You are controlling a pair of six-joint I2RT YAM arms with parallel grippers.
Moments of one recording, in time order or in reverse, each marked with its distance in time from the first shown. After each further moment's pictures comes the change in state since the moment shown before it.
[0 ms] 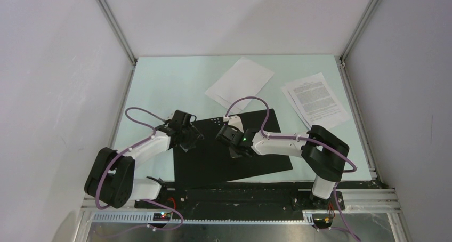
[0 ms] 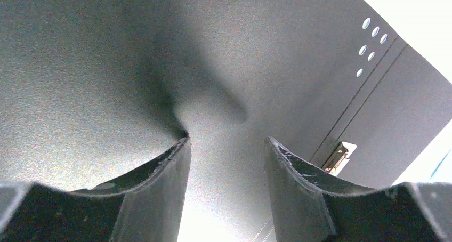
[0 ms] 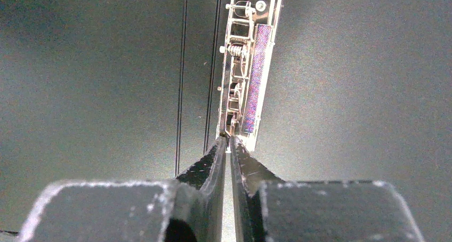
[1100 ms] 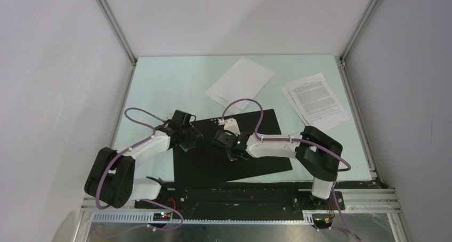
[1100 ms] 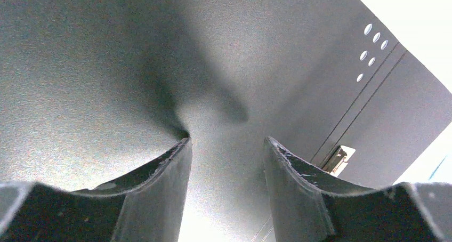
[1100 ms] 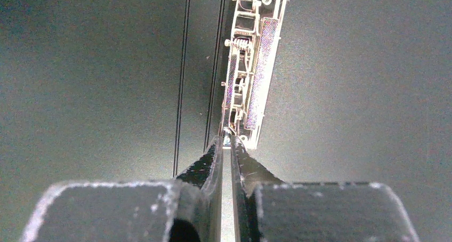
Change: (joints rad) left arm 0.005 0.002 0.000 -0.003 -0.008 -0.012; right arm 0.047 0.045 0.044 -0.056 0.071 0.006
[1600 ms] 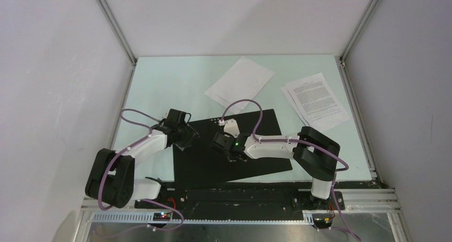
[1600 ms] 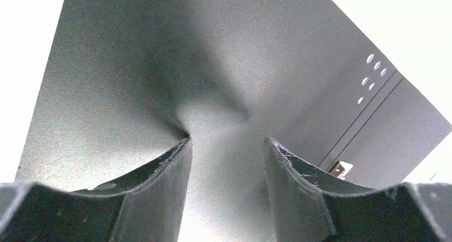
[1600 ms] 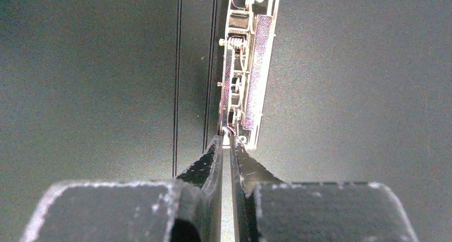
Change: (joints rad) left arm 0.076 -0.002 0.000 -0.009 0.010 0.018; right arm 0.015 0.031 0.017 -0.029 0.057 0.049
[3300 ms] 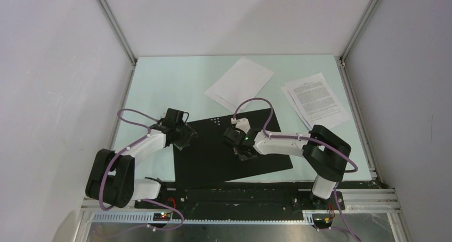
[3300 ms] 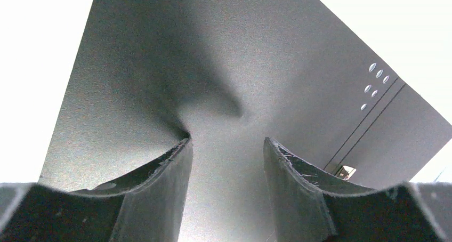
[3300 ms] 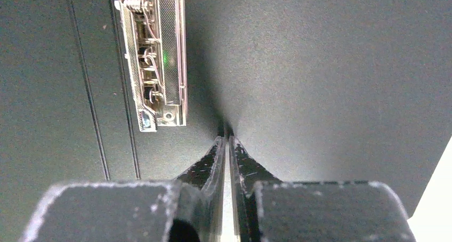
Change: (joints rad) left arm 0.037 0.000 0.000 -0.001 0.000 0.032; right arm -0.080 -0.091 -0.087 -0.079 -0.076 -0.012
